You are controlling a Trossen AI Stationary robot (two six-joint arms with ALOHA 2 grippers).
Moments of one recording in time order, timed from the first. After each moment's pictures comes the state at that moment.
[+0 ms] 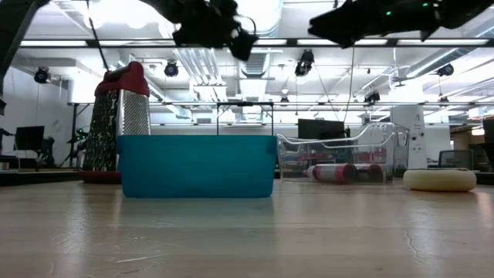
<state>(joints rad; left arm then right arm) 0.59 1.81 1.69 -0.76 1.13 0.78 -0.37 0.94 0.60 0.35 -0.21 -0.21</state>
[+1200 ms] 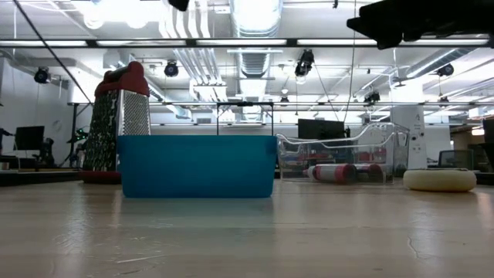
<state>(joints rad) 0.63 1.31 1.55 -1.02 0.98 0.74 0.16 0.68 0.30 0.41 0.22 -0.23</state>
